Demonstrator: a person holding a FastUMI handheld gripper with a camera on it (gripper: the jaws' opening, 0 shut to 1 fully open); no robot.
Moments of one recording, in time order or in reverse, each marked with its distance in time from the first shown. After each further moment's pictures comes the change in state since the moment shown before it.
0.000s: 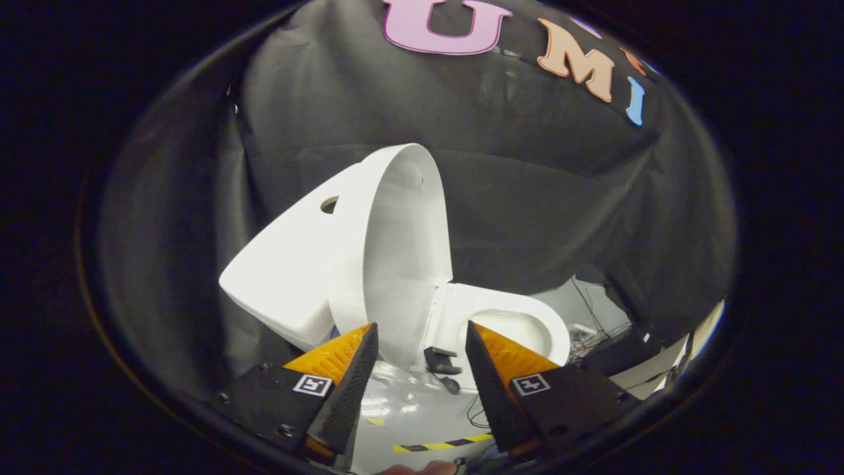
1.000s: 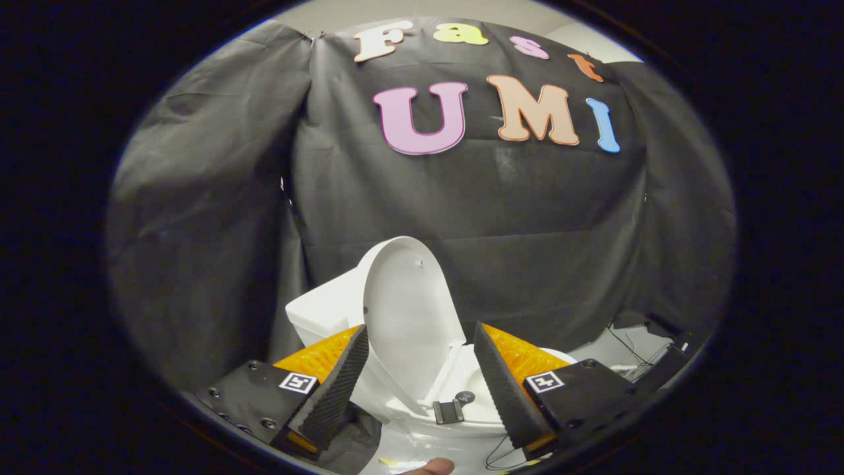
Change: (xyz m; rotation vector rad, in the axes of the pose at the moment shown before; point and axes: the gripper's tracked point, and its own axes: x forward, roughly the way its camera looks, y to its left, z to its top) arm -0.102 -0.078 0.006 0.121 -0.509 0.216
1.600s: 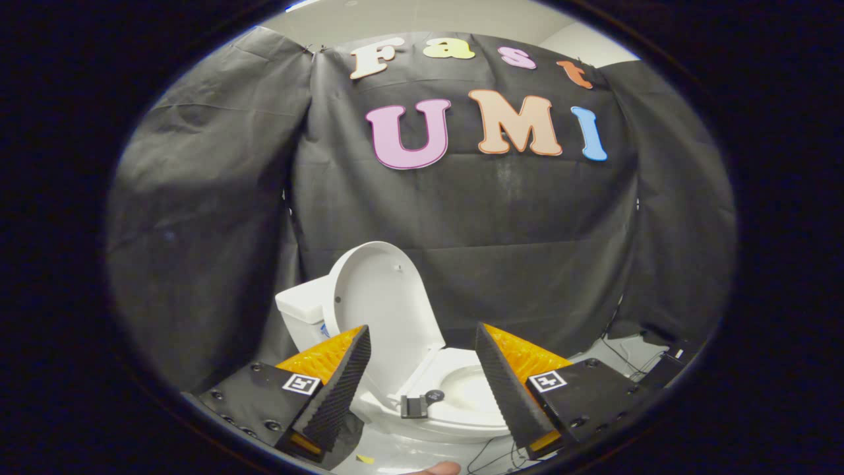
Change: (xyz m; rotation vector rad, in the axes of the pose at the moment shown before) arm -0.035 -0.064 -0.012 -0.043 -0.064 0.000
